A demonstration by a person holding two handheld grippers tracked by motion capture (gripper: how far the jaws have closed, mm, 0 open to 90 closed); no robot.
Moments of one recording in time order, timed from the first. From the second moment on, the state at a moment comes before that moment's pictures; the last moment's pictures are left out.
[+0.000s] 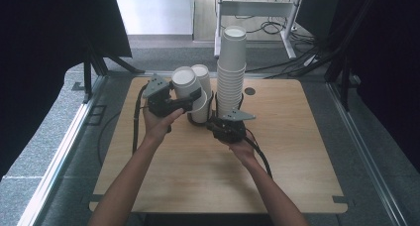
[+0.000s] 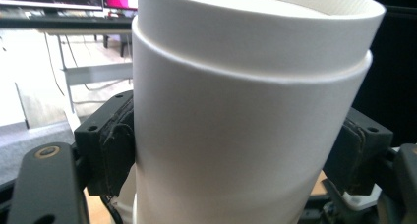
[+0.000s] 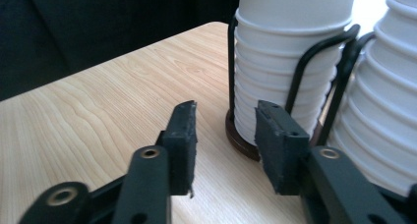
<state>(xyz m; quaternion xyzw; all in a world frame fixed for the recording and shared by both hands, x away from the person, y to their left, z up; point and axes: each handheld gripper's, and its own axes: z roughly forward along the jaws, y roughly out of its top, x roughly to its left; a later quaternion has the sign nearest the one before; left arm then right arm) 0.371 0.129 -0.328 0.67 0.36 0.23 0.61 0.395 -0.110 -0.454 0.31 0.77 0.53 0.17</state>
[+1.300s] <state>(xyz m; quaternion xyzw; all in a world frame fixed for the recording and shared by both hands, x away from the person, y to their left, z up) 0.308 0.113 -0.429 0.71 0.36 0.17 0.58 0.307 -0.175 -0.456 0.29 0.75 0.56 0.20</state>
